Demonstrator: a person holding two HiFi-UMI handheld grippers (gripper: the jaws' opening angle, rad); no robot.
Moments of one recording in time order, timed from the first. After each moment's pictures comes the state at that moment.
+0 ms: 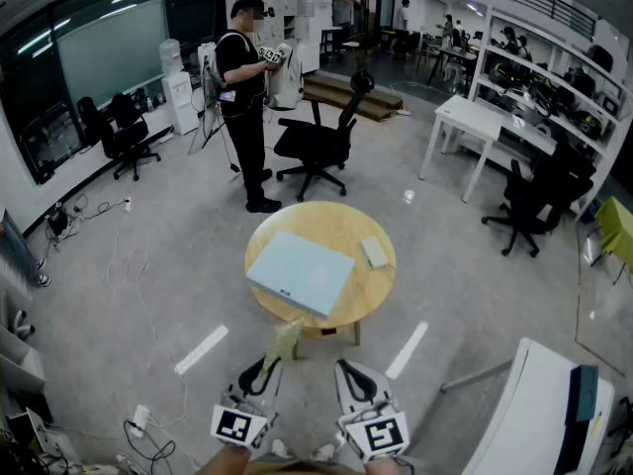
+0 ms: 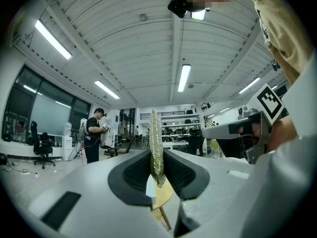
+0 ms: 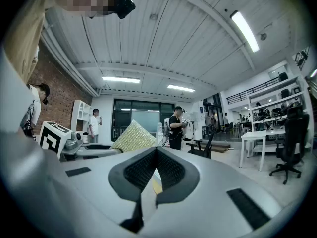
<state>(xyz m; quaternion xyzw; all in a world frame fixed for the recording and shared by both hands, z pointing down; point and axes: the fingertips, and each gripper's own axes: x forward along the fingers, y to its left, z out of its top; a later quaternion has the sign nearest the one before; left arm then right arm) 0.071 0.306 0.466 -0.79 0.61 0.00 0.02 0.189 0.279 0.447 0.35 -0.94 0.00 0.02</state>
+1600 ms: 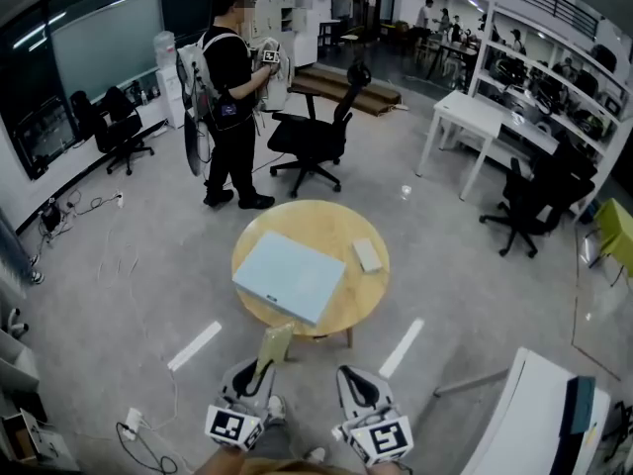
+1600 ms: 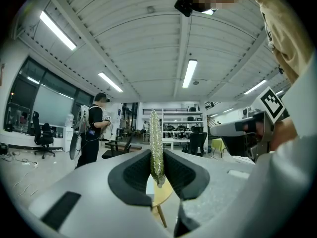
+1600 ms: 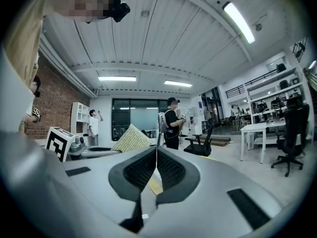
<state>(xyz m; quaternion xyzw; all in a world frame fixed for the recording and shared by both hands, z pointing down) 0.073 0.233 0.504 -0.79 0.62 0.00 -0.02 0.213 0.207 0.477 0.34 -0.94 0.03 0.03</state>
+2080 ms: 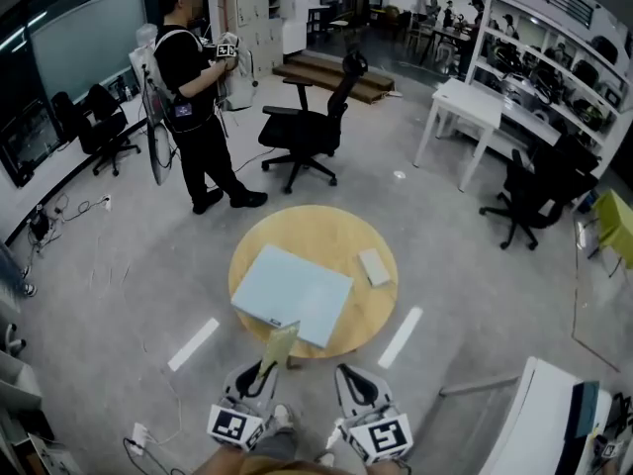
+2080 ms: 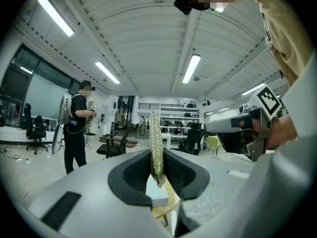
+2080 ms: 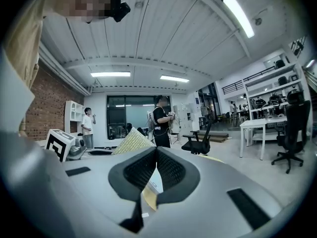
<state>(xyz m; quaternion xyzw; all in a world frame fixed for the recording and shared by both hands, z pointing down) 0.005 0.093 0.533 -0.81 0.59 -0.01 -0.05 0.135 0.070 0.496 0.36 -0.93 0.05 0.04</state>
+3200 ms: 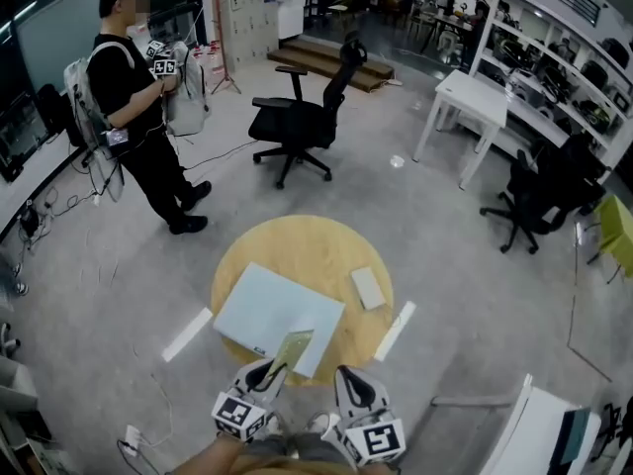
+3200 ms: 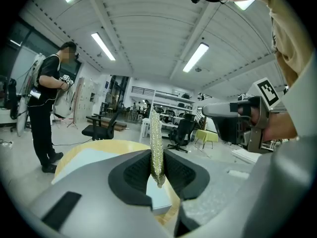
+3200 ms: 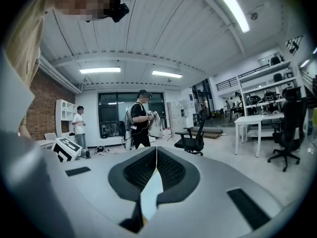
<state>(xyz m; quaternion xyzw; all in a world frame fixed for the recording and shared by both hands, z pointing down) 0.013 -0.093 0.595 -0.84 0.51 -0.05 -0.15 0.122 -0.109 0.511 0.39 -0.92 0.07 0.06</state>
